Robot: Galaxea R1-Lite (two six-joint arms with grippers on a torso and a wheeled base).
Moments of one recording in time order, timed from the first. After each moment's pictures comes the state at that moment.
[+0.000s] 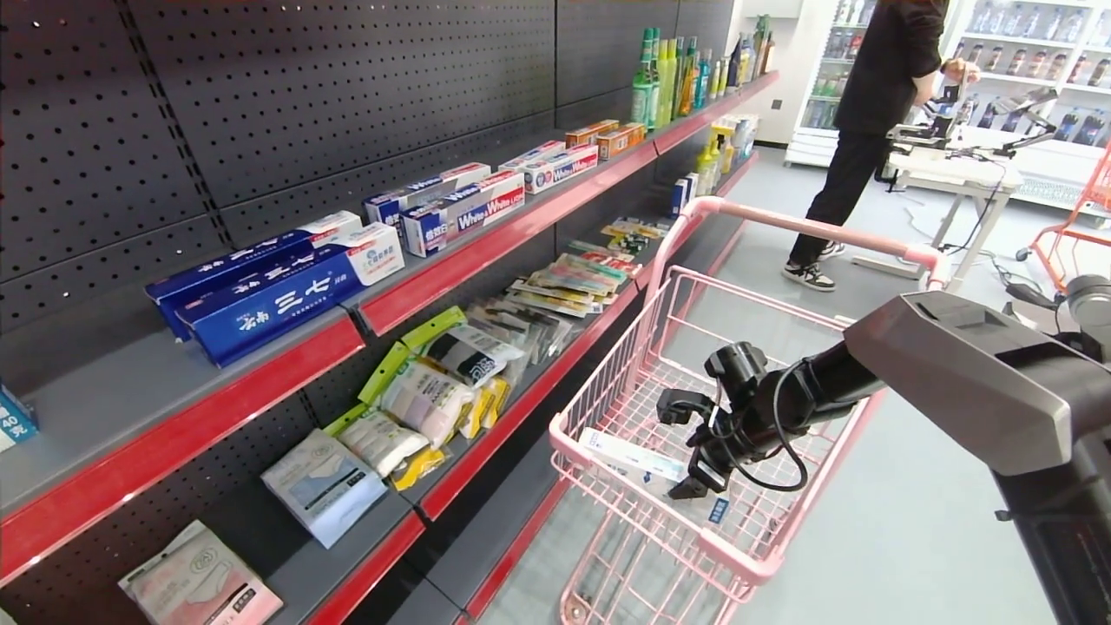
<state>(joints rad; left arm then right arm) 0.00 0.00 0.00 0.00 0.01 0.00 0.25 2.49 -1.41 0.07 0.27 -0.76</state>
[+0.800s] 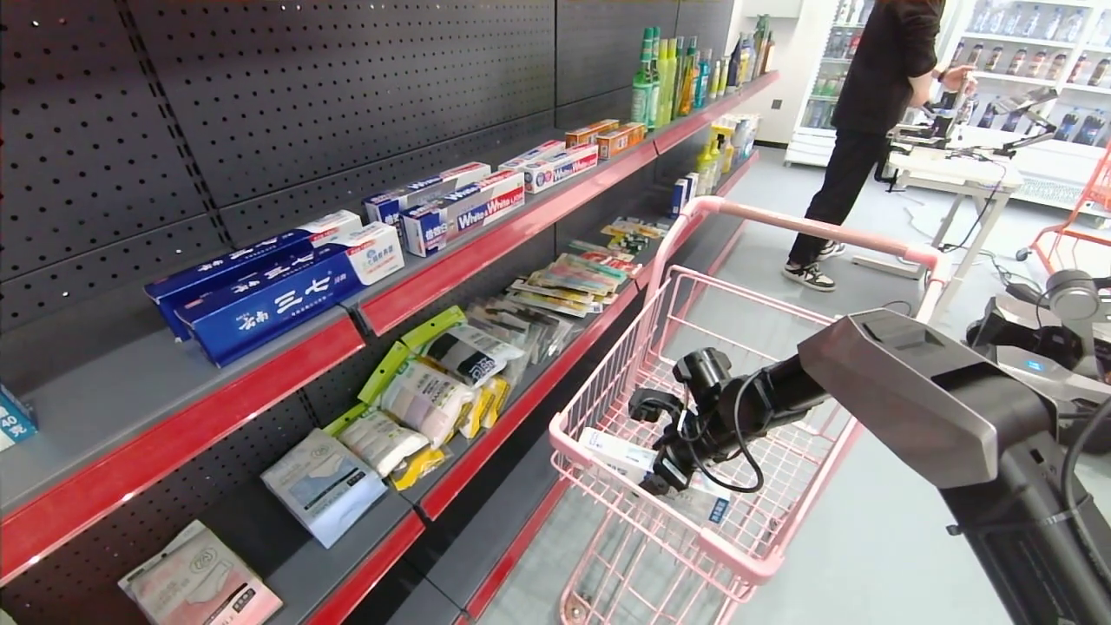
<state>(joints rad) 0.00 0.00 0.00 -0.01 0.01 0.00 0.31 2.61 -1.57 0.08 0.35 -0.64</state>
